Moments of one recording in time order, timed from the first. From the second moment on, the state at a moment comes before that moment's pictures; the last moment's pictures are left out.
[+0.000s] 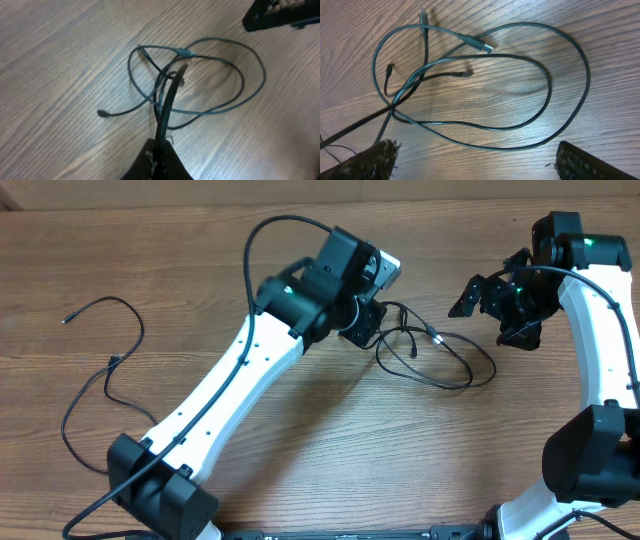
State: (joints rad) left arm -0.61 1.77 1.73 -0.92 0.18 0.00; right arm -0.11 1.82 1.70 -1.38 -0.33 0.28
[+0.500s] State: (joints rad) left arm -0.46 1.76 2.09 -1.21 0.54 0.08; right arm -0.11 1.82 1.70 -1.40 -0.53 0.15
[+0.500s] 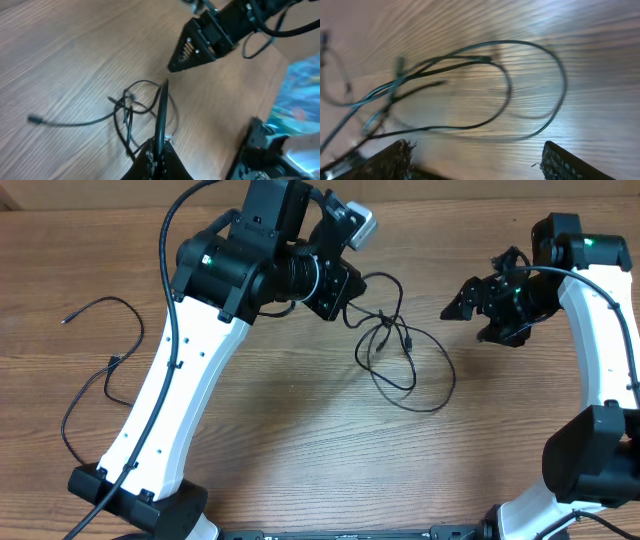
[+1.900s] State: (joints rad) left arm -0.27 1.76 2.09 -0.43 0.92 -0.57; right arm 0.21 1.70 1.71 -1.16 -0.29 0.59
